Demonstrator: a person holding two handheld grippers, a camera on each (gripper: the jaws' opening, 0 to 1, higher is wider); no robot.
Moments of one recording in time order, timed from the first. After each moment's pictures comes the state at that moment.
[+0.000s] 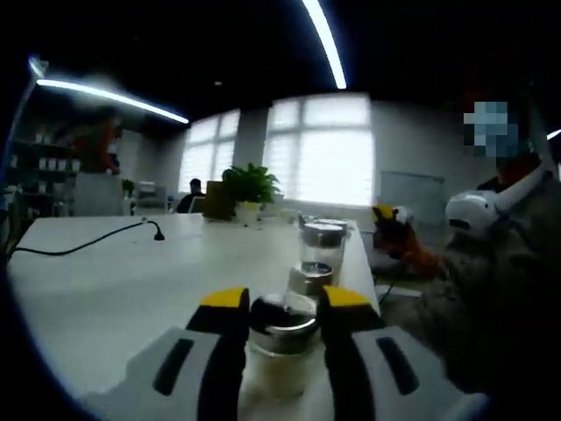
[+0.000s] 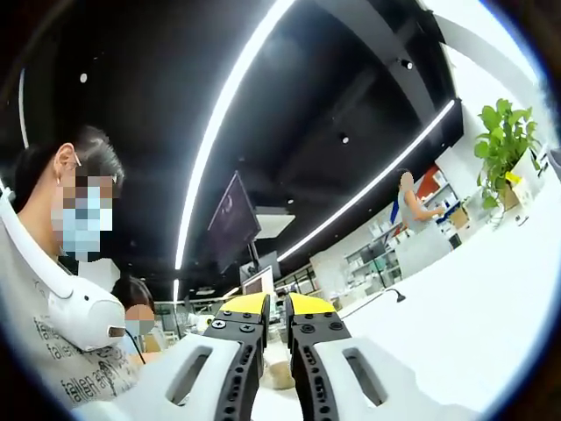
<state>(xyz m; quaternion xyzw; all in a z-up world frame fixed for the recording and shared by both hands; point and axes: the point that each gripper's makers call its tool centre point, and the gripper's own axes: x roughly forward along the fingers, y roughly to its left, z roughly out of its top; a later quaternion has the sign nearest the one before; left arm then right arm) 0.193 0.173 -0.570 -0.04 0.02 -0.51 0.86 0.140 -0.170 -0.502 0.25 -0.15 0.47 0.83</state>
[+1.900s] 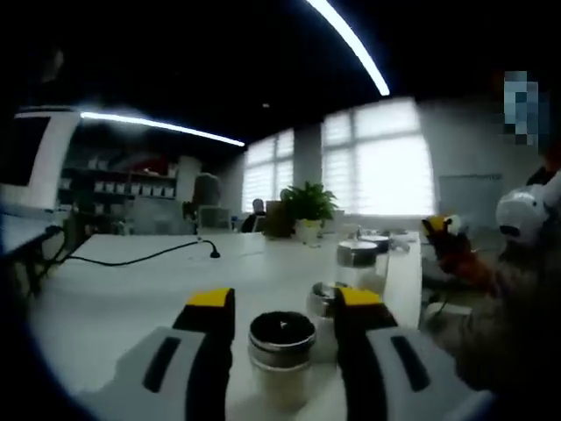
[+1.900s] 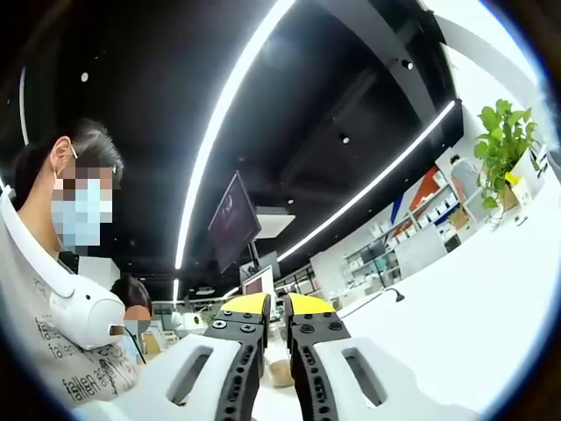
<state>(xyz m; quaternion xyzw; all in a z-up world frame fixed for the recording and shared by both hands) 0.192 0.176 -0.554 -0.01 -0.02 -0.30 0.95 0.138 -0.171 -0.505 0.25 -0.15 0.47 0.83</state>
